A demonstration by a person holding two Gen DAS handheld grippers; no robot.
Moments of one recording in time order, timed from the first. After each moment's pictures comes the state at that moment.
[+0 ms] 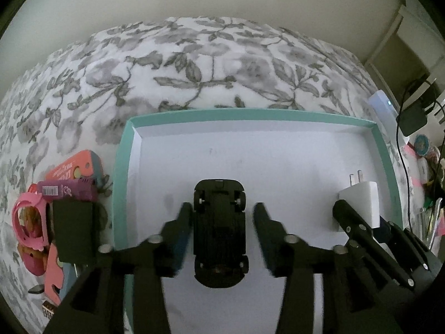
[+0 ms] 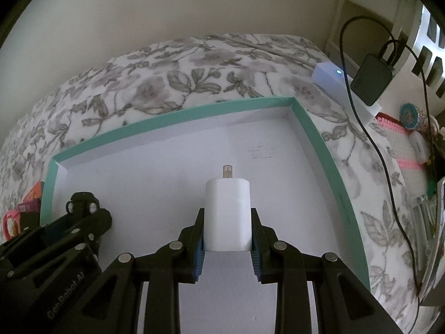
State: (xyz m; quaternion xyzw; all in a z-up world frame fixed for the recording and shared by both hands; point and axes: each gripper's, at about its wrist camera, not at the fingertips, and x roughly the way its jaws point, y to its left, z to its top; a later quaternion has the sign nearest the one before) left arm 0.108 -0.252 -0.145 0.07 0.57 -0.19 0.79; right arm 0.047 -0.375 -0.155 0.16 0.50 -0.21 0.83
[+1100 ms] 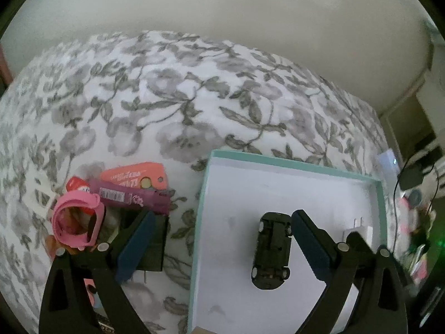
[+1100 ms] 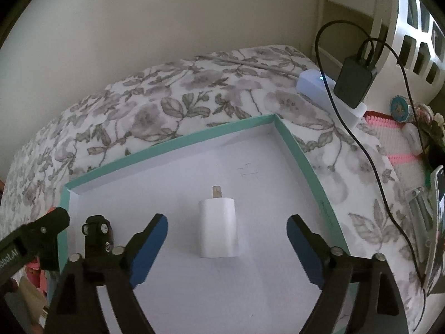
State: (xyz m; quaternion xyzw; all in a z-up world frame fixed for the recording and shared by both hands) left arm 0.137 -0.182 -0.113 -0.03 0.56 -0.13 0.82; right arm 0.036 -0.388 -0.138 0.20 0.46 -0.22 0.84
